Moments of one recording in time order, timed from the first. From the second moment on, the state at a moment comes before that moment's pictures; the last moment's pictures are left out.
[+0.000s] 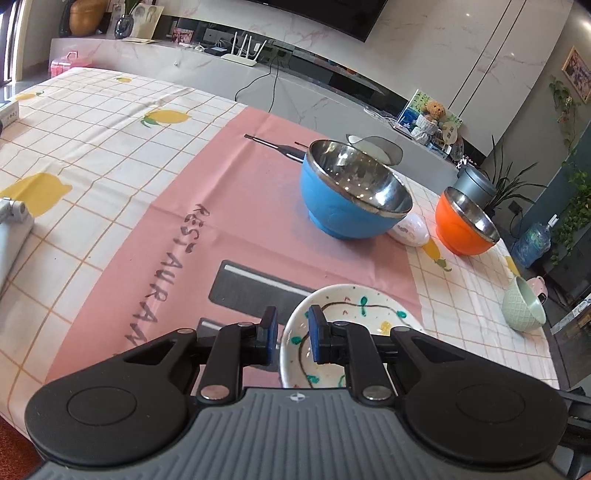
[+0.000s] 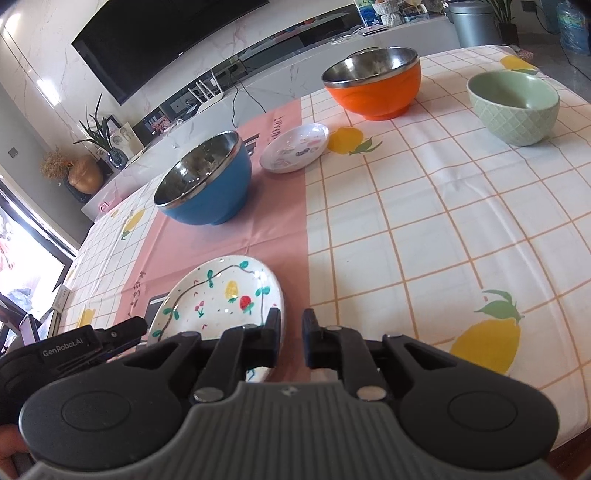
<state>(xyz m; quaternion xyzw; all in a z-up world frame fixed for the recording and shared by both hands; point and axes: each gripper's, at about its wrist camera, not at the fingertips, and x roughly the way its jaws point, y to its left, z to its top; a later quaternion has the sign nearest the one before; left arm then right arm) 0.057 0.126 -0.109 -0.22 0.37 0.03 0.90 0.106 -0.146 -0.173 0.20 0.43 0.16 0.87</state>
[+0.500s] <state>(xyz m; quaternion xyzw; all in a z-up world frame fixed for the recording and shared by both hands) 0.128 0.073 -0.100 -0.27 0.40 -0.04 0.88 0.151 -0.174 -0.142 0.16 0.39 0.12 0.90</state>
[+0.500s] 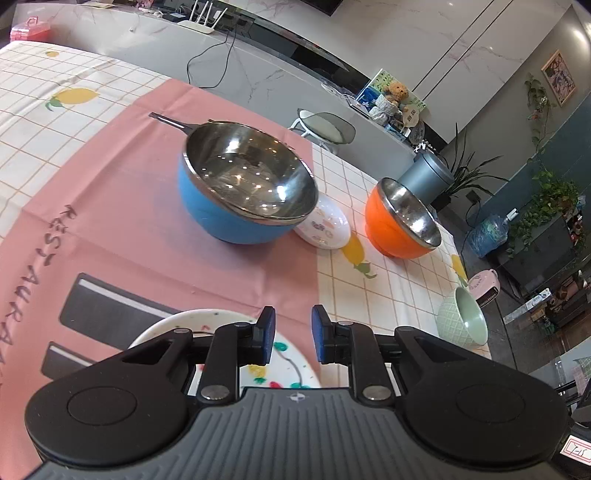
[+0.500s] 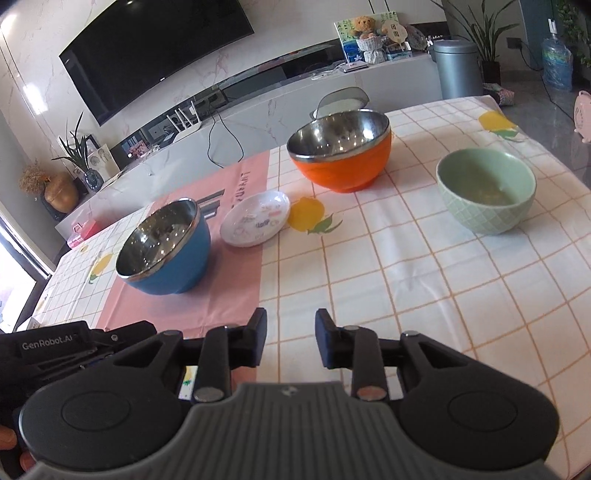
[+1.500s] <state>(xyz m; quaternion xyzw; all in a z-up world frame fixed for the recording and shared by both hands) 0.237 0.054 -0.152 -0.42 0.37 0.09 0.82 0.309 -0.180 -0.199 0.32 0.42 0.13 0.84</state>
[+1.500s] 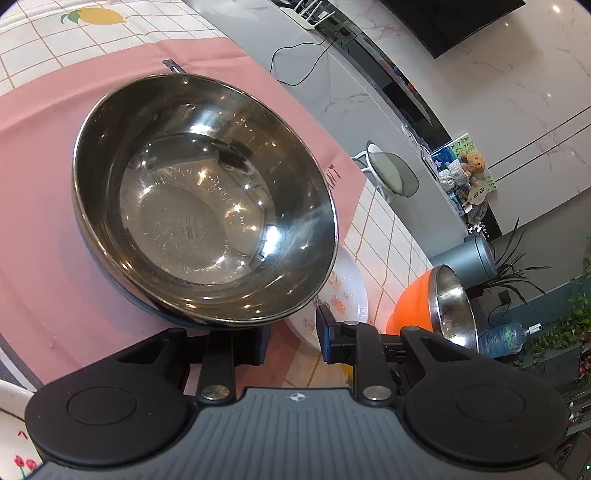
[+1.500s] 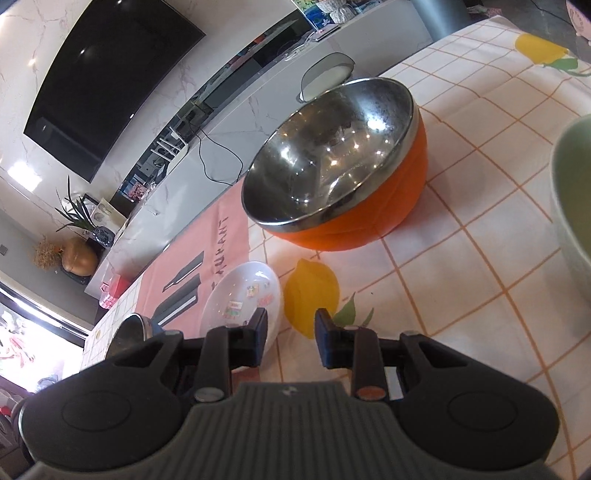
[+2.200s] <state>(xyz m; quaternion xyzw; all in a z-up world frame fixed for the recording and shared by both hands) 0.219 0.045 -0.142 -0.38 0.40 0.06 0.83 0.292 -0.168 -0.186 0.29 0.42 0.14 0.85</state>
